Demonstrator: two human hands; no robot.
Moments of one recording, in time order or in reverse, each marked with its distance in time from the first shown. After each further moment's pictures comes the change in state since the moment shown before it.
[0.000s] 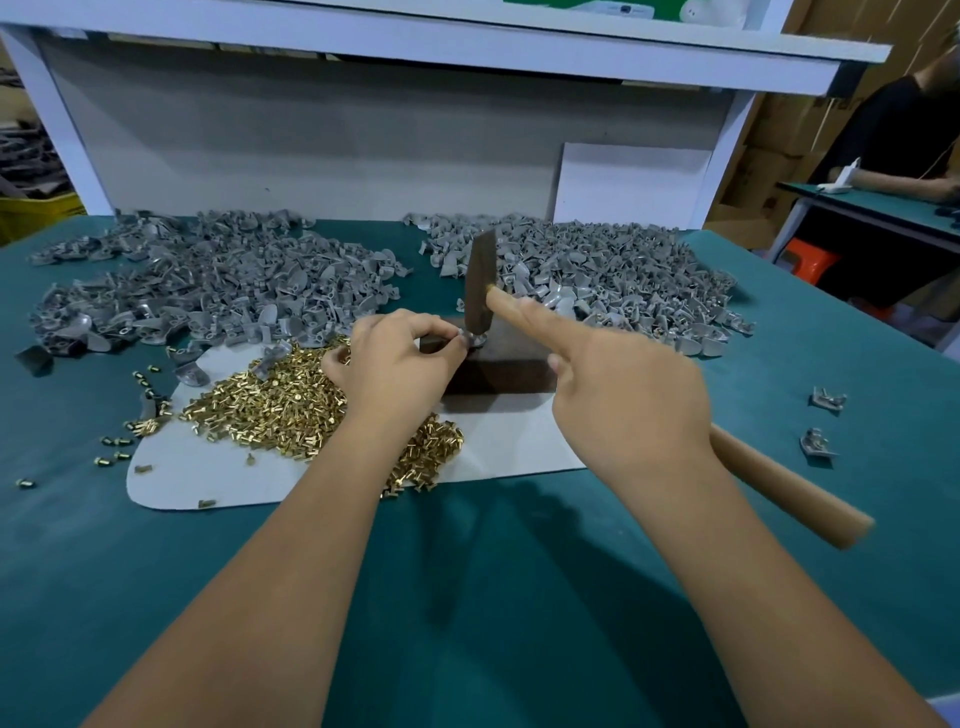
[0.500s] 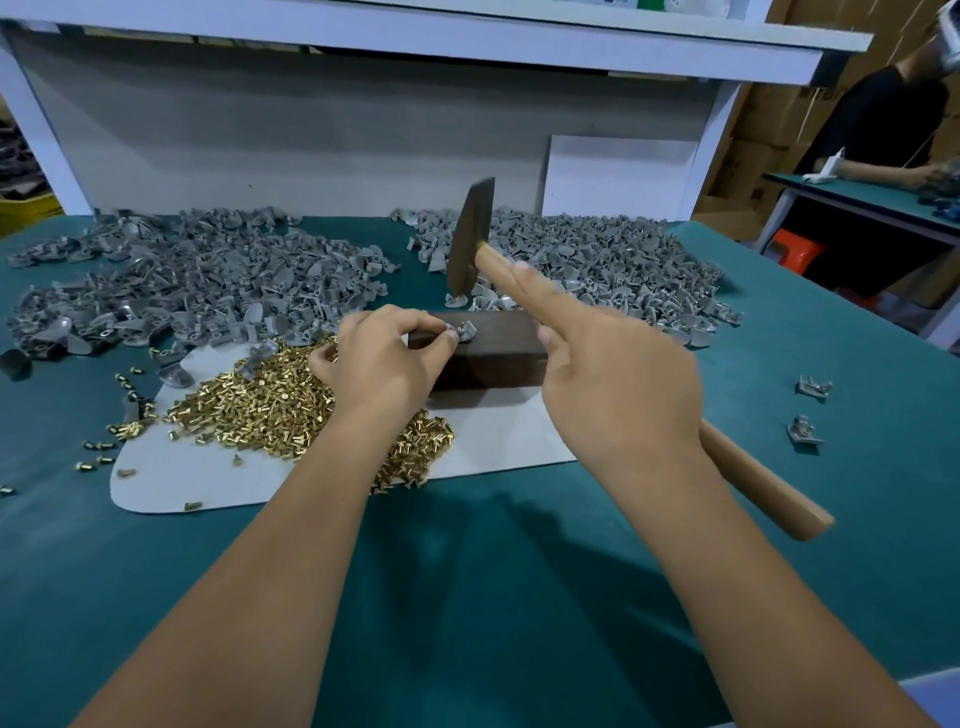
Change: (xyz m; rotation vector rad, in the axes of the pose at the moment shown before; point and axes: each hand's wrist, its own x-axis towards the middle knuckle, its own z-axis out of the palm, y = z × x) left_hand 0.000 0.003 -0.001 0.018 0.015 -0.016; right_hand 0.001 -0.005 -0.004 0.067 0.045 0.057
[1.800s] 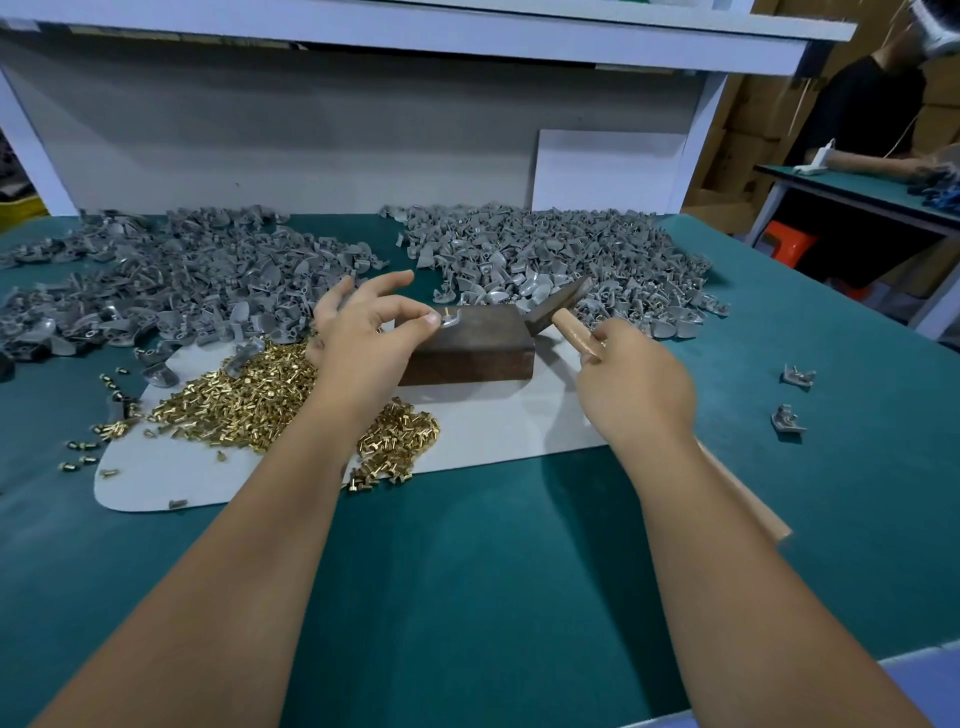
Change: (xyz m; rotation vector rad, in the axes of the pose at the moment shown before) left_hand -0.009 0.013 -0.027 -0.325 -0.184 0.012; right_hand 0.013 0.057 0.044 0.067 -0.237 0.427
